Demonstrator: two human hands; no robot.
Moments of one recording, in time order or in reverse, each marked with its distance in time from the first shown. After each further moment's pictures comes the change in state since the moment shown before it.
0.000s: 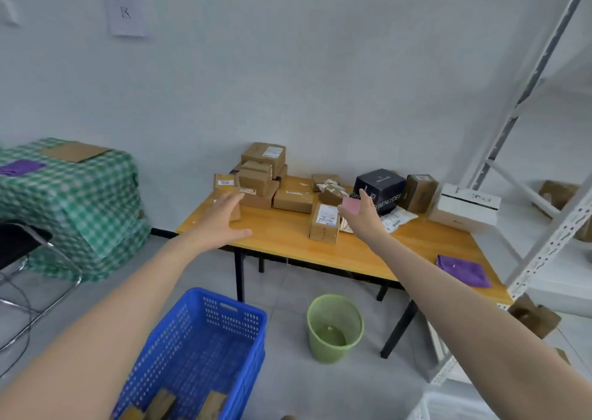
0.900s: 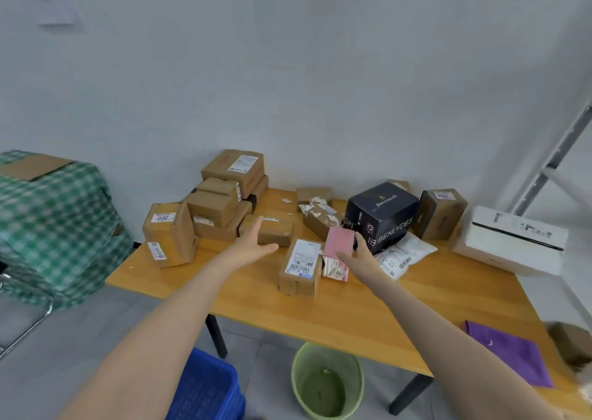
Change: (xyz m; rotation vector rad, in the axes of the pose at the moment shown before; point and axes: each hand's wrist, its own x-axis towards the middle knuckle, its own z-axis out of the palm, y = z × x) left_hand 0.324 0.045 0.159 -0.205 -0.181 -0.255; right_hand 0.272 0.167 -0.004 0.192 -0.252 0.160
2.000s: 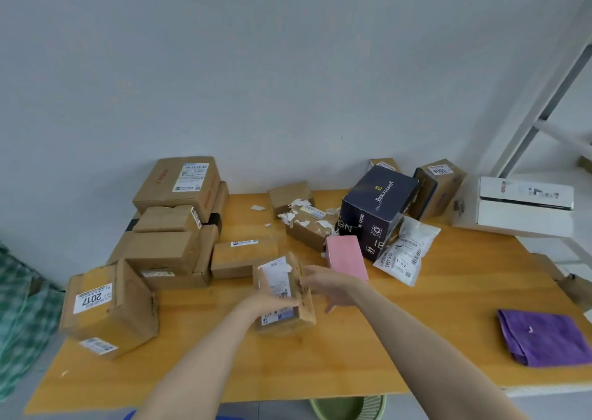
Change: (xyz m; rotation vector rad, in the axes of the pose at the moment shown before) left_hand 0.186 -0.077 0.055 0.146 -0.476 -0.383; right_hand 0.149 -0.001 0.090 0.200 -0.477 0.482
